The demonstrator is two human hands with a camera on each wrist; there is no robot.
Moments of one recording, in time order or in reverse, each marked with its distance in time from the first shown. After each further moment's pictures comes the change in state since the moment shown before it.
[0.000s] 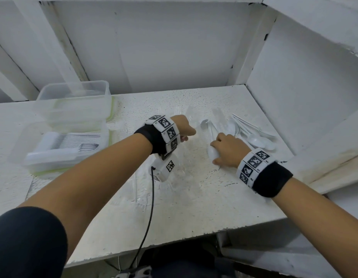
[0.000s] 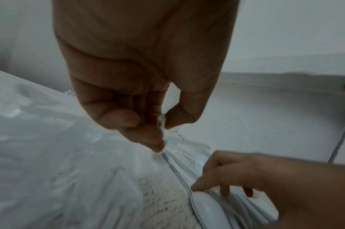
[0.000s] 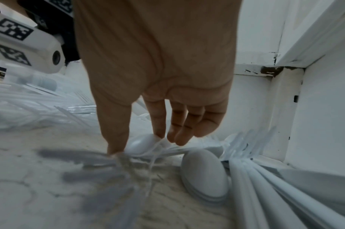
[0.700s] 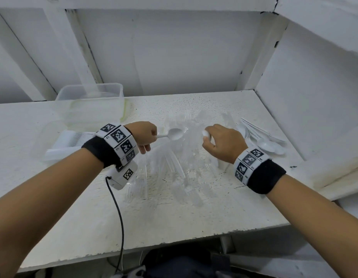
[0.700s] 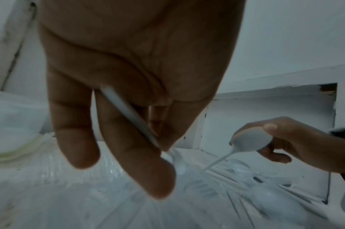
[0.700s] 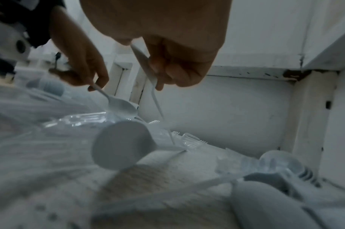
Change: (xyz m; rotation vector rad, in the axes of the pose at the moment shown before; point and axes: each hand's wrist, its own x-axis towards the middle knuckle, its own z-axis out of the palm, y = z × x) left_hand -0.068 -0.091 -0.038 0.151 -0.011 -0.121; right_hand 0.007 -0.039 -0.021 0.296 0.569 -0.130
